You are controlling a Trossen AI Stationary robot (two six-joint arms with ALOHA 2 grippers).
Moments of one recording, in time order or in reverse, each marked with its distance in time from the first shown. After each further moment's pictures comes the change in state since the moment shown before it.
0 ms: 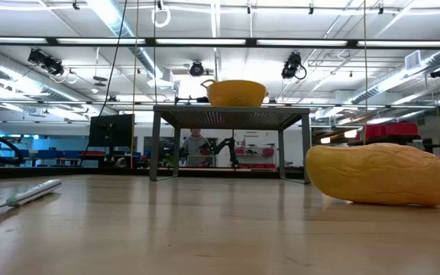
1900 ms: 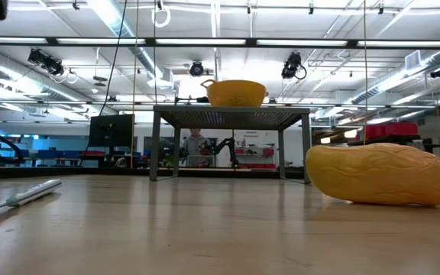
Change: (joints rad) left arm -0.009 0.231 0.000 -0.077 -0.031 0.016; right arm 0.000 0.000 0.000 0.000 0.035 0.000
